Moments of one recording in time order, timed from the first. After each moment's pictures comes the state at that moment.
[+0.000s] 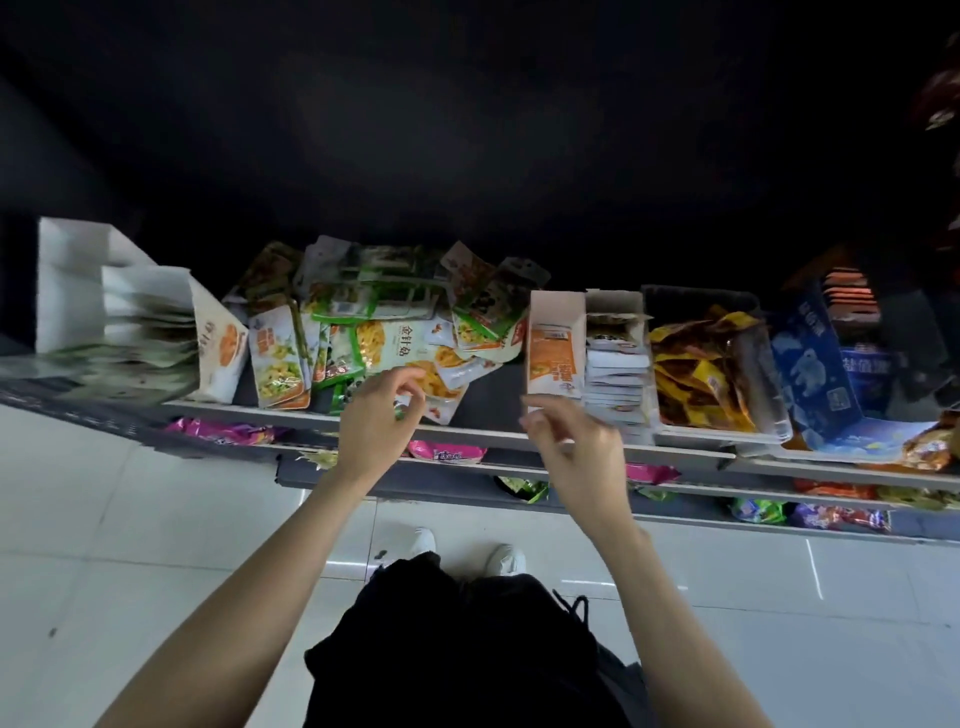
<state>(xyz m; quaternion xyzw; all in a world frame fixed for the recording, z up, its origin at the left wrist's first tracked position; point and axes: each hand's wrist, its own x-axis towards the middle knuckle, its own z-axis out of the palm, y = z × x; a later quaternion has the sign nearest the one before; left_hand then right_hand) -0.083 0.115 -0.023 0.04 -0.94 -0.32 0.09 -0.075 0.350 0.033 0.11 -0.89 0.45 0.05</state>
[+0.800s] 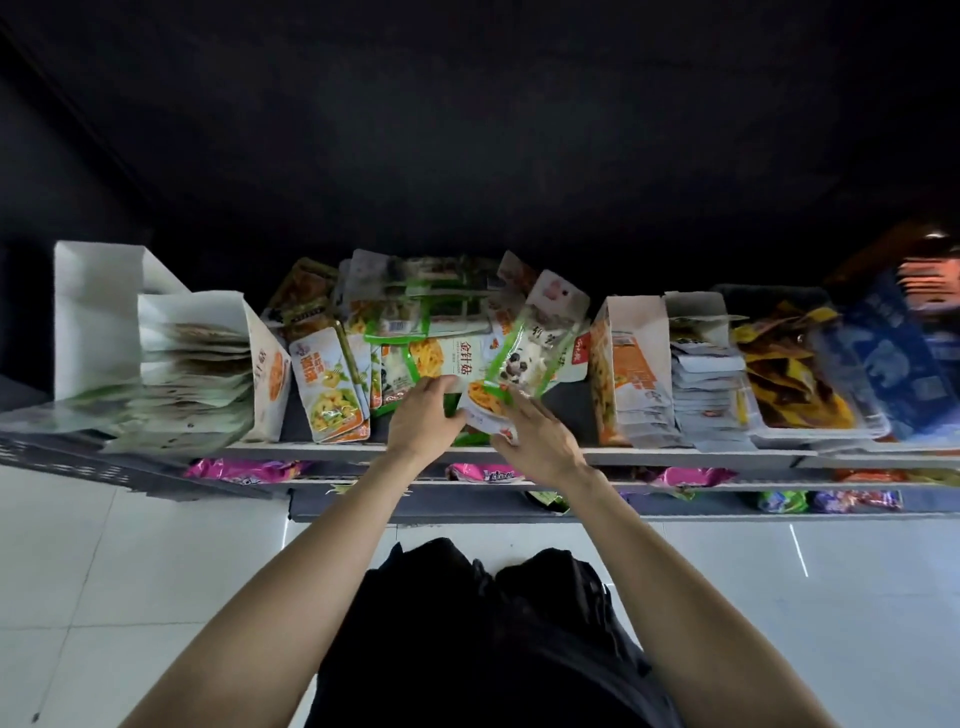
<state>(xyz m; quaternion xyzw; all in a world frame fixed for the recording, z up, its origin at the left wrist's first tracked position) -0.130 0.041 -0.079 0.04 -0.95 -0.30 -0.11 -0.128 0.220 -0.074 0.16 -0.95 0.18 -0.22</state>
